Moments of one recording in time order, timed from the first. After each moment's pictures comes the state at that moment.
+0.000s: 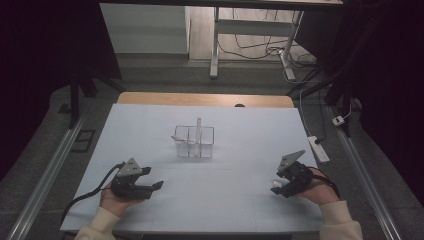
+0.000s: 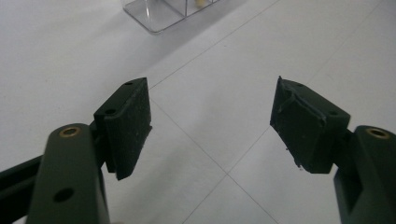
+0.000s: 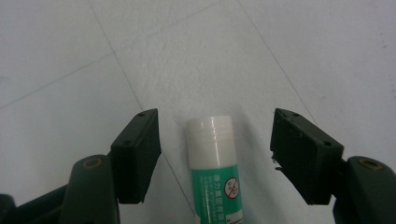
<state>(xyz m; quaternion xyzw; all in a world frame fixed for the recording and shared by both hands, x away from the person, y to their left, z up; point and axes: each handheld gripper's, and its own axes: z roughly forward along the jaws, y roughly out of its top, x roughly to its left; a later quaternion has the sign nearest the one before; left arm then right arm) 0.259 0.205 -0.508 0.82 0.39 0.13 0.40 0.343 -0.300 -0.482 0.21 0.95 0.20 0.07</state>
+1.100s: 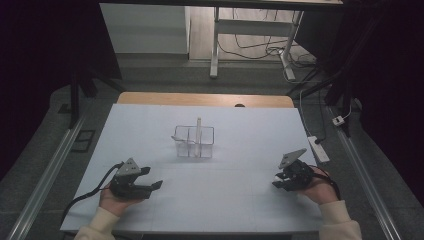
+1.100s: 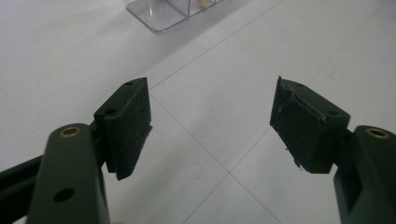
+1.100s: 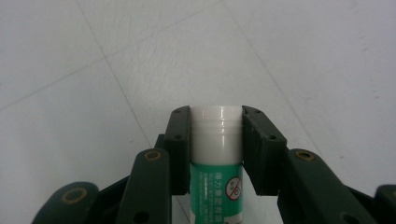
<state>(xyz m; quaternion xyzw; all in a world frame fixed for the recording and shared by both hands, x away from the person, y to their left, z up) 0.259 0.208 -0.509 0.82 0.39 0.12 0.41 0.345 -0.303 -0.476 0.21 0.95 0.21 0.08</state>
